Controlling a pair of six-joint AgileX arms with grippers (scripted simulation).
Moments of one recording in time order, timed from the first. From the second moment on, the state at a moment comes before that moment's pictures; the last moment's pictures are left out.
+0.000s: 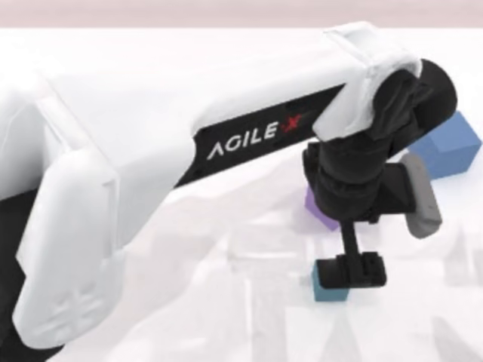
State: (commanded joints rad) left arm -0.96 2.26 2.01 -1.30 0.02 0.60; right arm 0.00 0.00 0.00 0.00 0.00 0.00
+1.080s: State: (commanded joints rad) left arm -0.39 1.01 0.90 -0.64 -0.01 0.26; right arm 0.28 1.23 1.05 -0.71 0.00 -0.11
